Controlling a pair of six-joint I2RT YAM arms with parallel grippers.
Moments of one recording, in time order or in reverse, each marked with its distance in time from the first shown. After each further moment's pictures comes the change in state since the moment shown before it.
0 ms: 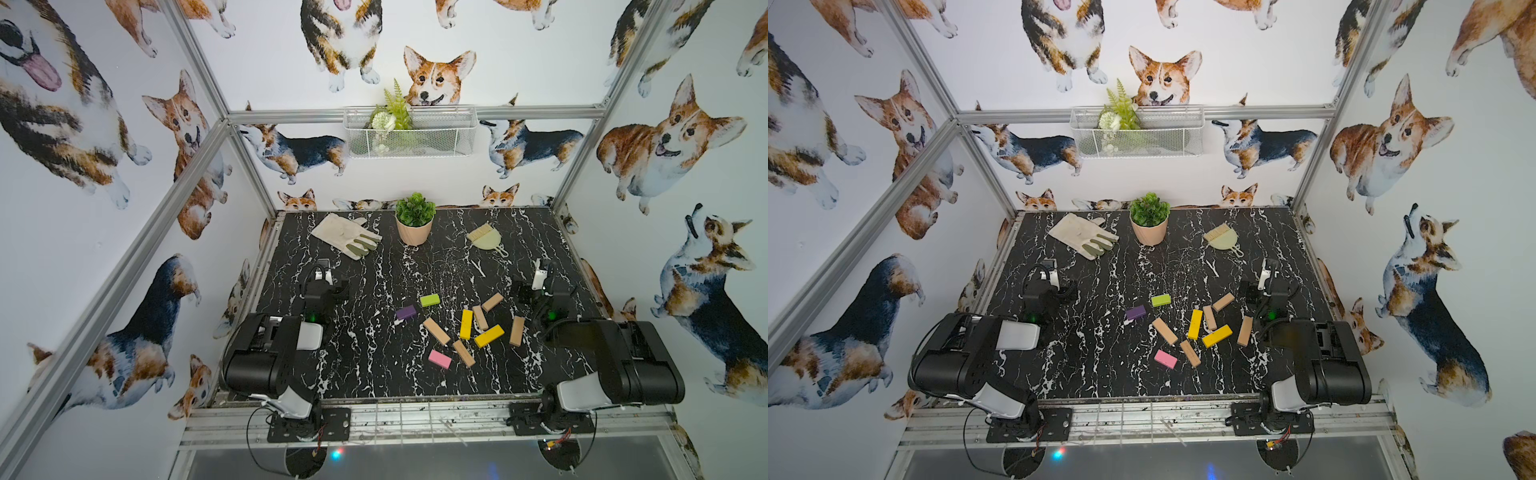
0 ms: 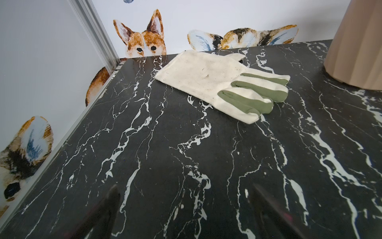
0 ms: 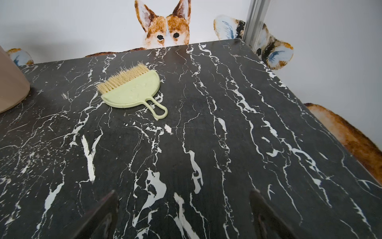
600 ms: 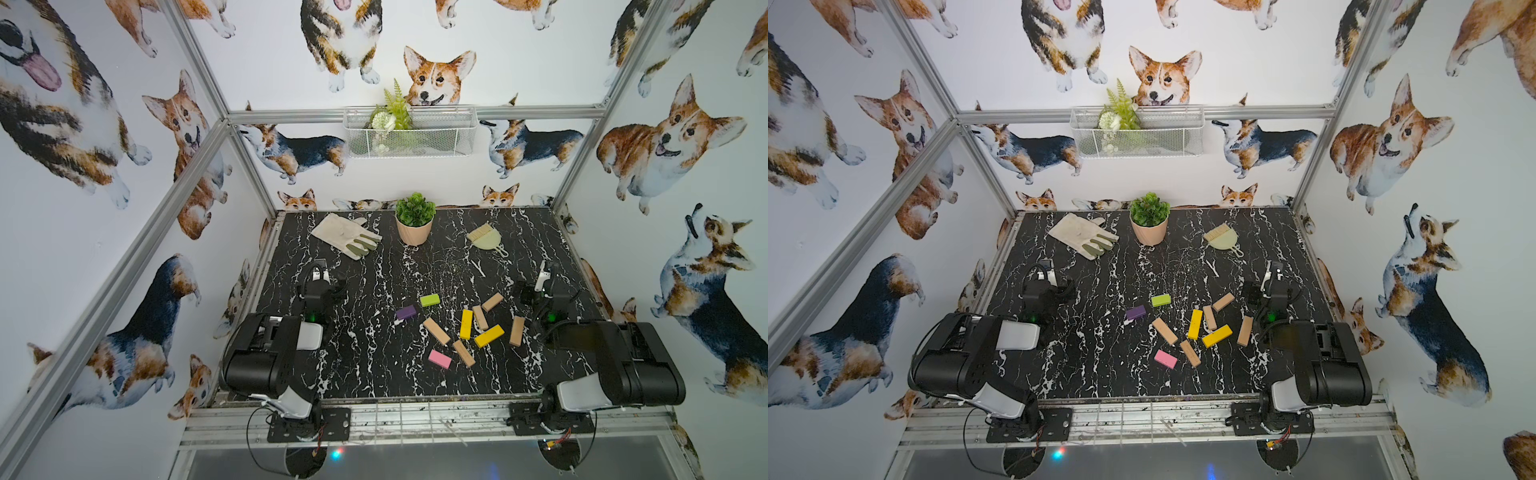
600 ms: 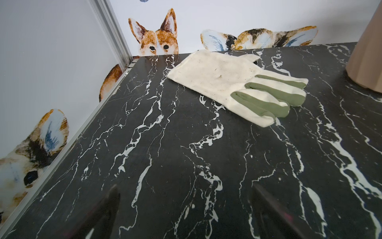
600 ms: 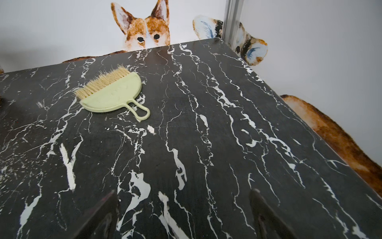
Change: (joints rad) left arm 0.001 0.000 0.000 0.000 -0.066 -0.023; right arm 0.008 -0.008 -0.020 0.010 0.108 0.048
